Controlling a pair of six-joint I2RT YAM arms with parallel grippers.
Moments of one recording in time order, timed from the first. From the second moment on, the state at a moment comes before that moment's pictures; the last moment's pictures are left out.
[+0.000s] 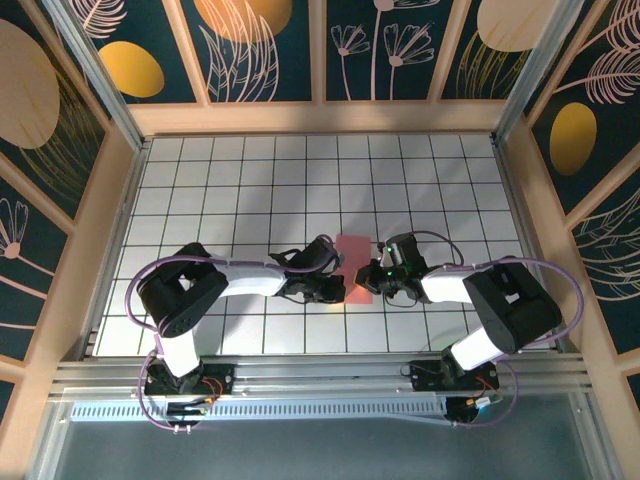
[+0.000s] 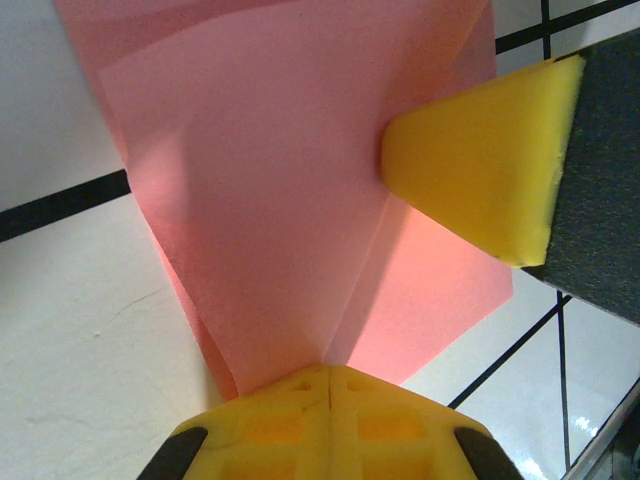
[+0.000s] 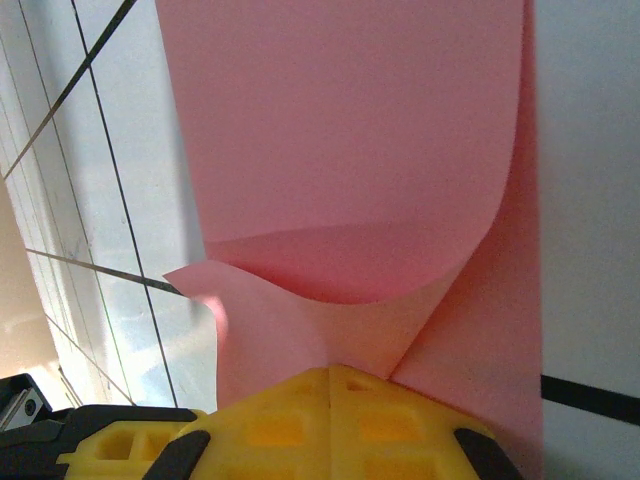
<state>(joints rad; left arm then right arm) -0.93 1.82 0.91 -0.10 0.33 -0.79 0.51 1.52 0.43 0.22 -0.49 0.90</state>
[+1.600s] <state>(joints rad) -0.91 1.78 0.90 -0.07 0.32 -0.80 0.51 1.53 0.44 0.22 -0.51 0.90</state>
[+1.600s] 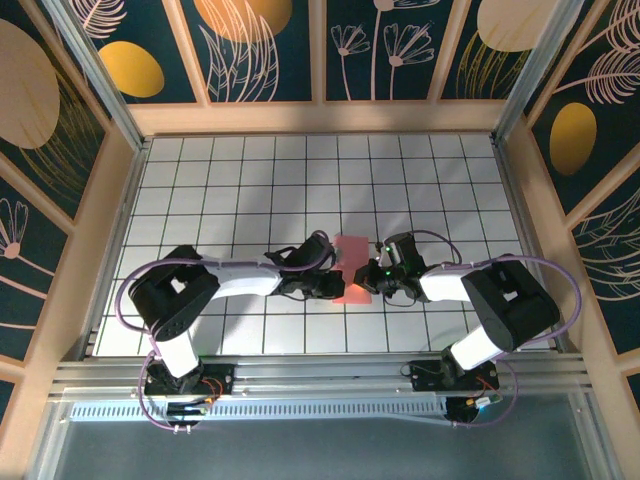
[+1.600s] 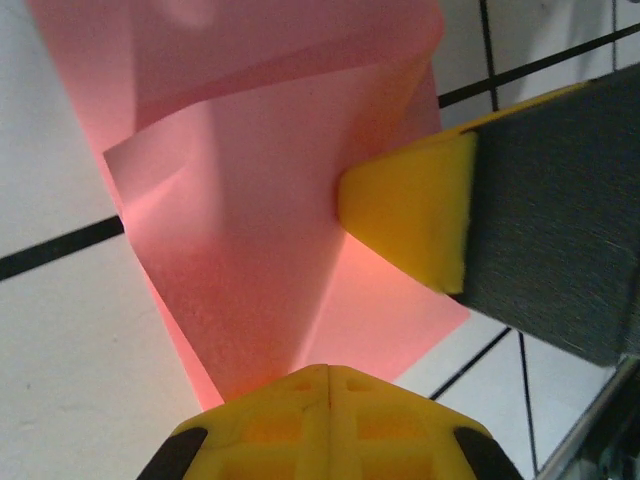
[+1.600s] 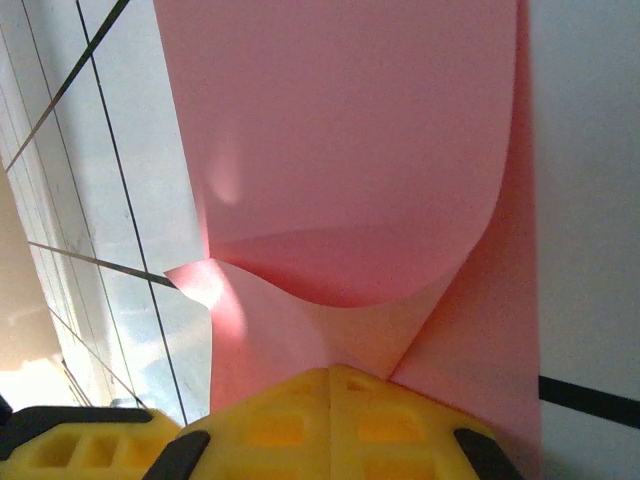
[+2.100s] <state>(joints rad) -0.91 1.80 0.90 -0.09 0.29 -0.79 0.51 1.53 0.44 0.22 -0.51 0.90</state>
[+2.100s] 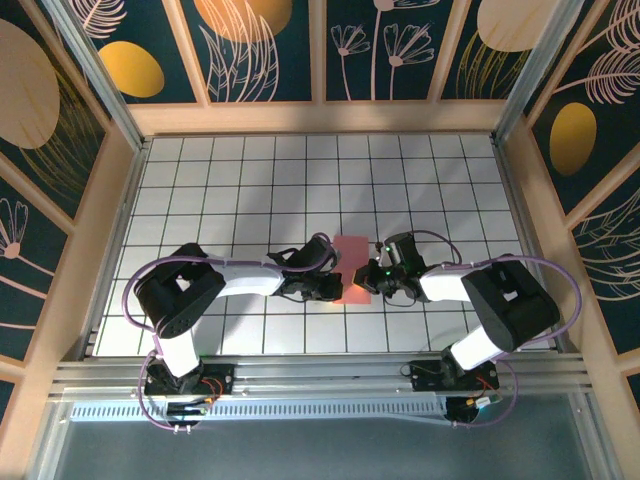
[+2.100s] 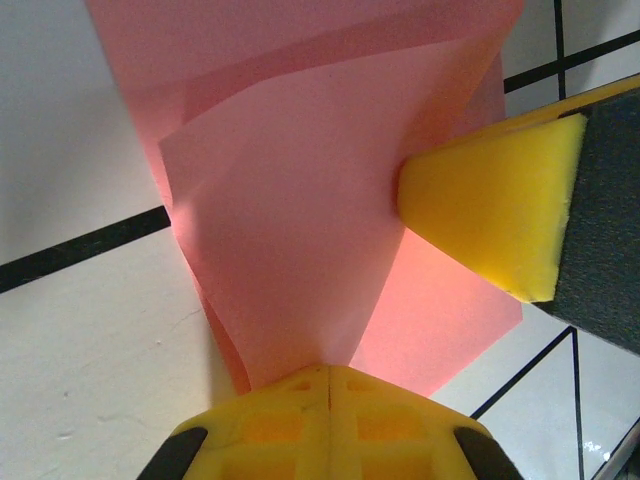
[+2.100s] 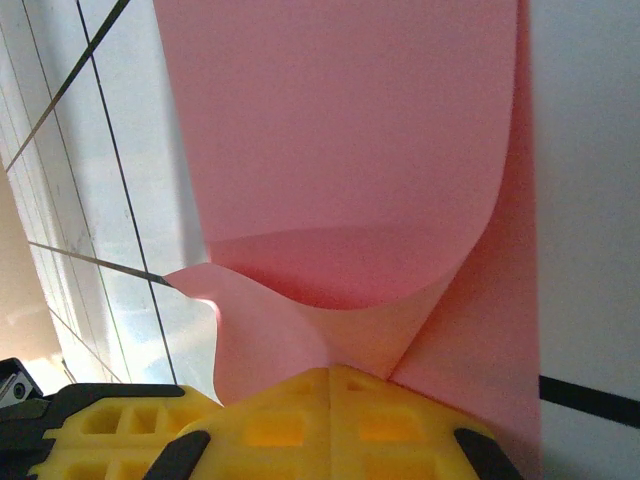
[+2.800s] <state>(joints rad) -0.91 1.81 0.90 -0.09 0.30 -0.79 0.60 1.43 0.46 0.16 -0.47 0.90</state>
